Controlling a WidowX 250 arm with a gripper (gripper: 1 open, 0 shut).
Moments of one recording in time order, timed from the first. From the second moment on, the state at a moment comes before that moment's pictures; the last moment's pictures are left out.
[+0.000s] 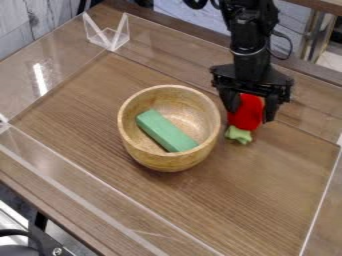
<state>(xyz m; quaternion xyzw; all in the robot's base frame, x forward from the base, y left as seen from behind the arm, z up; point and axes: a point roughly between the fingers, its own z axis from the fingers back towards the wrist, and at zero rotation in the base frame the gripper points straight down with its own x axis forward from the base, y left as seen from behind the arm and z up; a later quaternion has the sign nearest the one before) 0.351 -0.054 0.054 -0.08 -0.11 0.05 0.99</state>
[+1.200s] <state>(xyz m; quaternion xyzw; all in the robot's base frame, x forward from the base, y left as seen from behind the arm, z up) 0.334 -0.049 0.092 -0.09 -0.14 0.07 0.98</state>
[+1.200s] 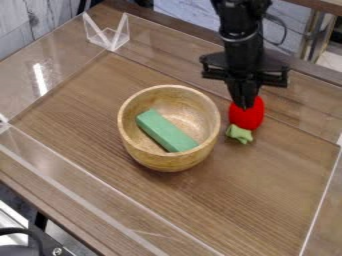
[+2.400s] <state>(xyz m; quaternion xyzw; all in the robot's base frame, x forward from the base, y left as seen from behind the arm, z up) 0.264 -0.099 0.132 -0.11 -0.11 -0.06 0.99</state>
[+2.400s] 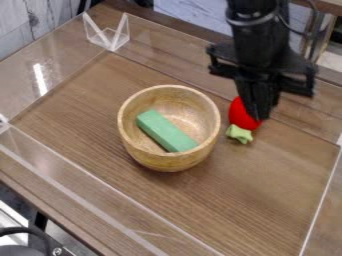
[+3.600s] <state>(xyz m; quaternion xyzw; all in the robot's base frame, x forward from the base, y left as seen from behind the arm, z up) 0.232 -0.143 0.040 -0.07 0.00 -0.15 0.99</state>
